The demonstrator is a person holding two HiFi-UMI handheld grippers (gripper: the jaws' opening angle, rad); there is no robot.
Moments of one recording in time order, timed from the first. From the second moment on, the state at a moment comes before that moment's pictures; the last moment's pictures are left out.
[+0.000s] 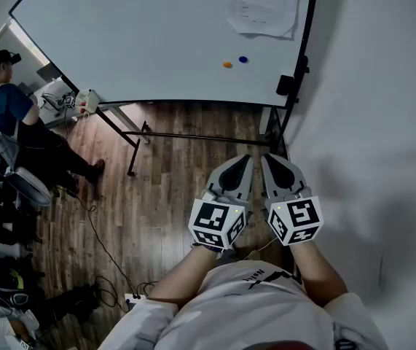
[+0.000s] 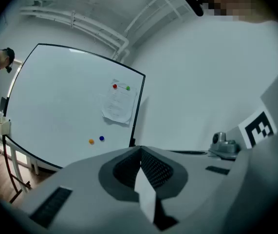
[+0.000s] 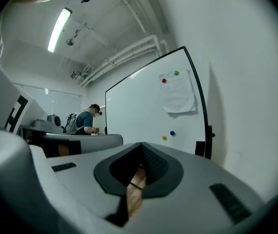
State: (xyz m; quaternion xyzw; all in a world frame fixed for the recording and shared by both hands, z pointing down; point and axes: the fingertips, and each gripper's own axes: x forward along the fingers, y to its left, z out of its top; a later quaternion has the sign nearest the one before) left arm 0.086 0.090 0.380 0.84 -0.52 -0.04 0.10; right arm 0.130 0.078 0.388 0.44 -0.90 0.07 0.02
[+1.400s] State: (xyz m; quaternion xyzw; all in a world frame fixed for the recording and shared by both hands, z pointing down) left arm -0.014 0.038 0.378 0.86 -0.49 -0.05 0.10; right arm 0.043 0.025 0.381 0.48 -0.87 0.06 0.00
